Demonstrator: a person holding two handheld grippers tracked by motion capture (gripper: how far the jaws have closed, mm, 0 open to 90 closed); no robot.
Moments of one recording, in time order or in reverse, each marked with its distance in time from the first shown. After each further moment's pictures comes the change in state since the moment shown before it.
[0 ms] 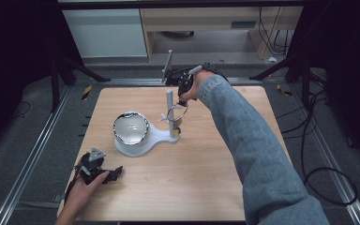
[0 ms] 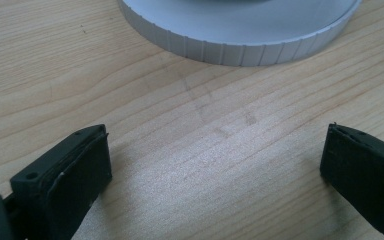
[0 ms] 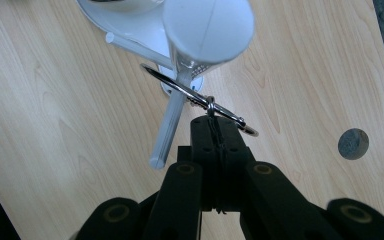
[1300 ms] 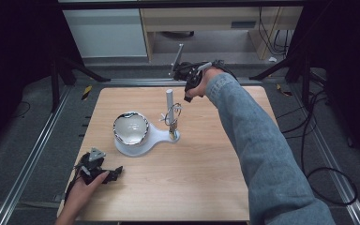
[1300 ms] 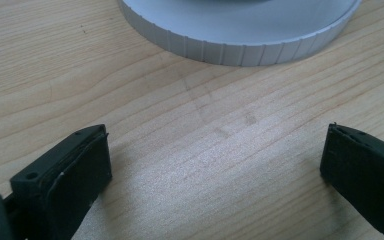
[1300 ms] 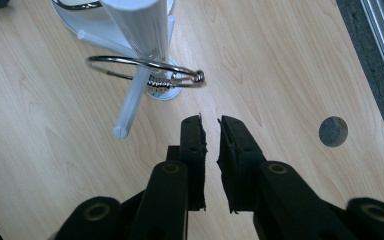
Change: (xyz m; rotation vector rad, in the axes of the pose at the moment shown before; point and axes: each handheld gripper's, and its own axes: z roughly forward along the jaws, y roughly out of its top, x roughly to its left) left arm 0.000 0.000 0.000 0.000 0.000 0.000; right arm -0.013 -0.020 -0.014 -0.058 -0.043 0.069
